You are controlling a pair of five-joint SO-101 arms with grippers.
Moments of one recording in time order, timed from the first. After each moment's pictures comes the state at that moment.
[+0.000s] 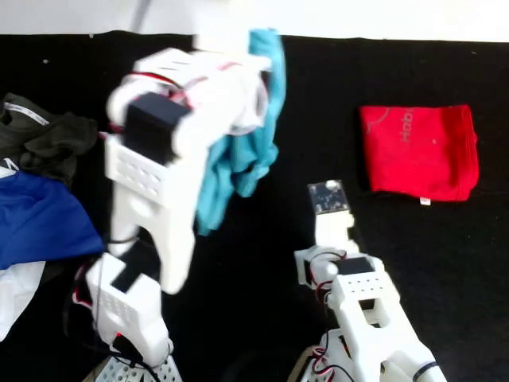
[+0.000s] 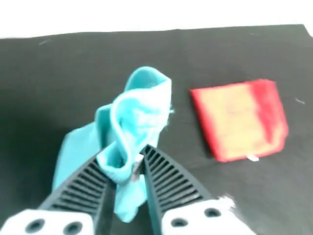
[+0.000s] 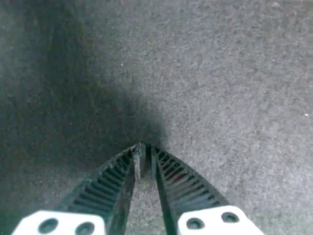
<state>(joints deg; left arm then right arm) 15.2 16.9 -72.4 94.3 -17.7 -12.1 -41.0 79.1 35.6 2.5</state>
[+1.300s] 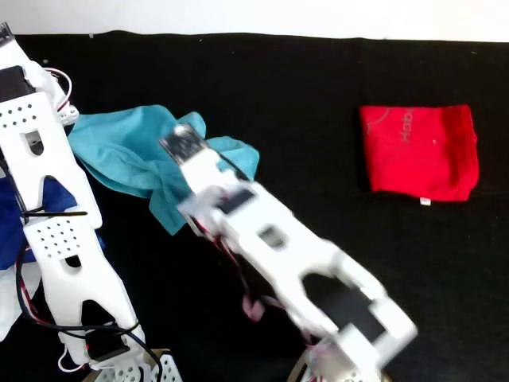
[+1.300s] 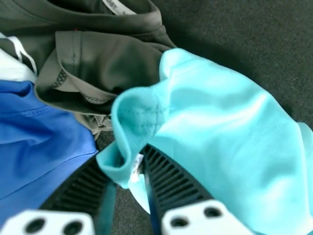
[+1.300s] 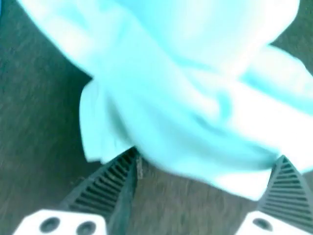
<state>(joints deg) -27.7 51.1 -80.7 100.4 -17.7 -44.8 7.8 20.2 34.7 2.5</state>
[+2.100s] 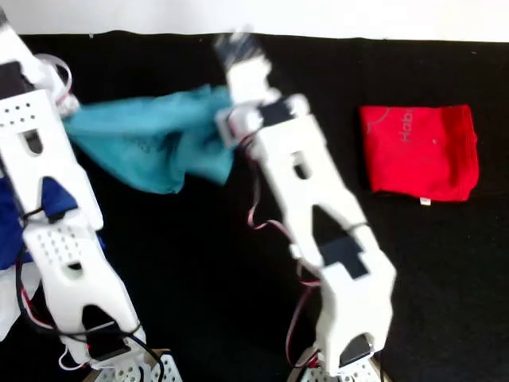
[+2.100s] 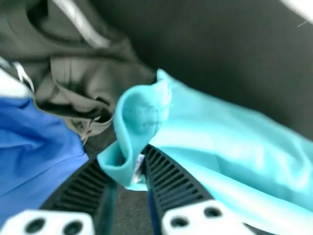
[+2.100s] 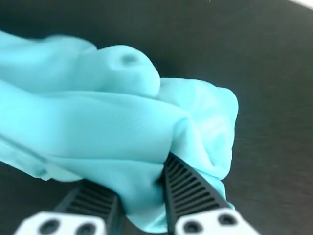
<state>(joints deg) -27.4 38.0 -80.4 101.0 -17.5 -25.9 17.7 -26.1 65.3 2.6</state>
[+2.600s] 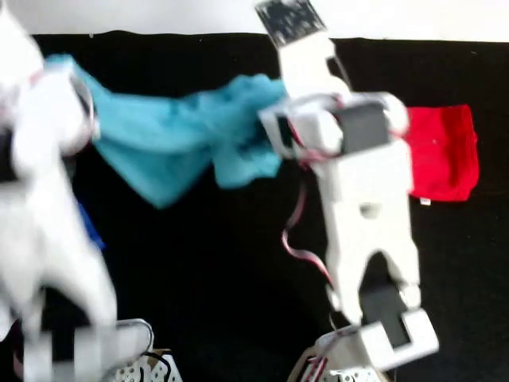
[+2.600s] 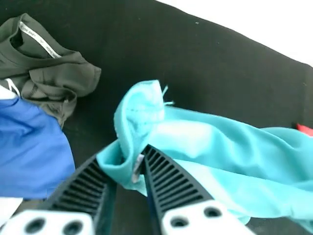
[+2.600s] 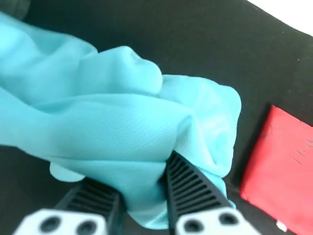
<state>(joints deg) -13.8 -14.7 -42.2 101.0 -17.5 -23.2 -4.7 -38.1 99.0 11.6</state>
